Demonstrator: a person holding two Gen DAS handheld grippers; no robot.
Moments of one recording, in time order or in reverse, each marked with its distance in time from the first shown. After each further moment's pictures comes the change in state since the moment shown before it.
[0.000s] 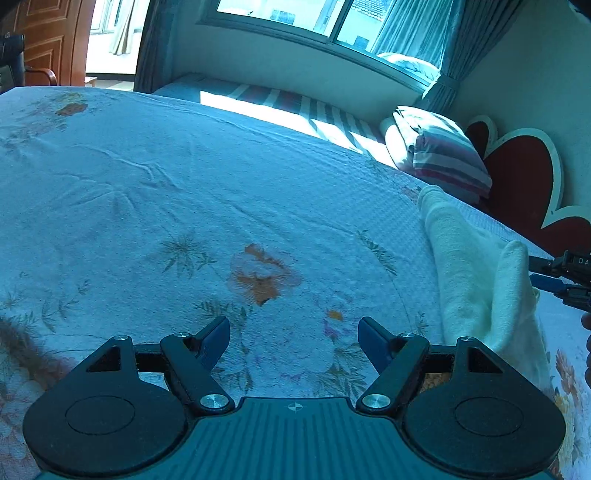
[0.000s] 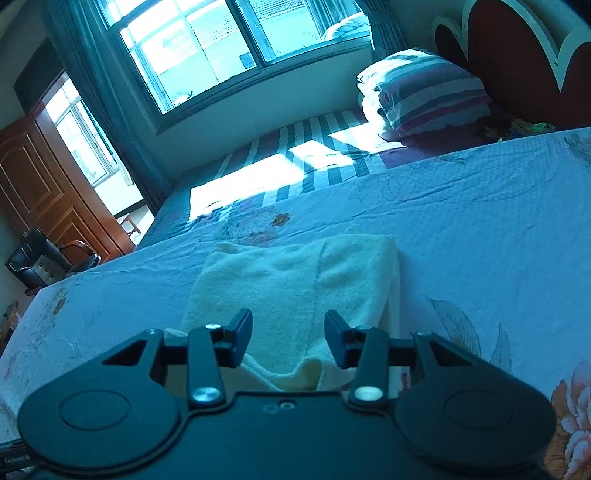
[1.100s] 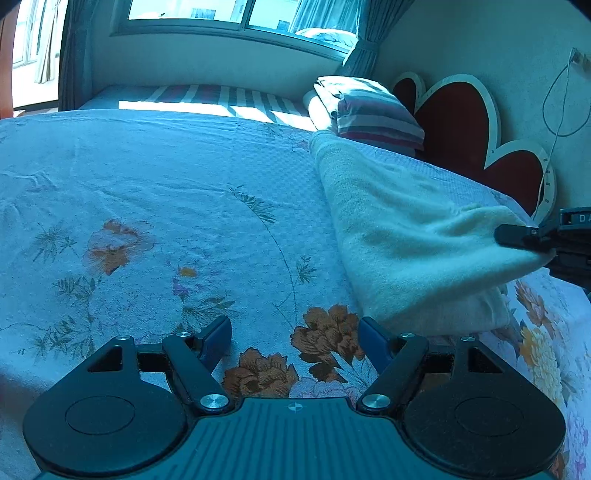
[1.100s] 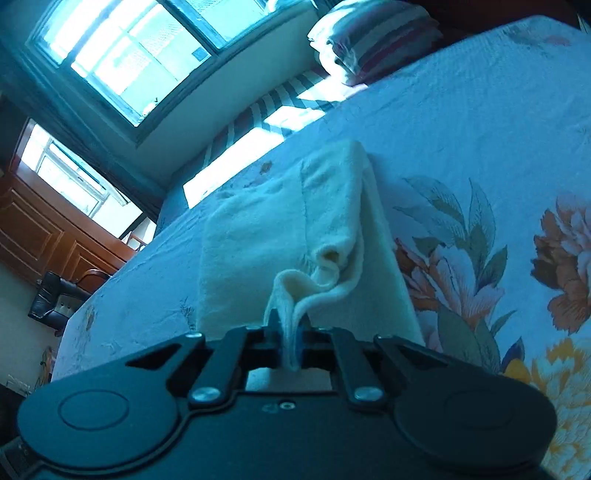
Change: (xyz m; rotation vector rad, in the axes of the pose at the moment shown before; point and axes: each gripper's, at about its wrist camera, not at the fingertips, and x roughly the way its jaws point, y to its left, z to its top) left arm 0.014 -0.089 -0.040 0.210 0.028 -0.151; right arm -0.066 -0.002 -0.063 0.211 0.019 0.059
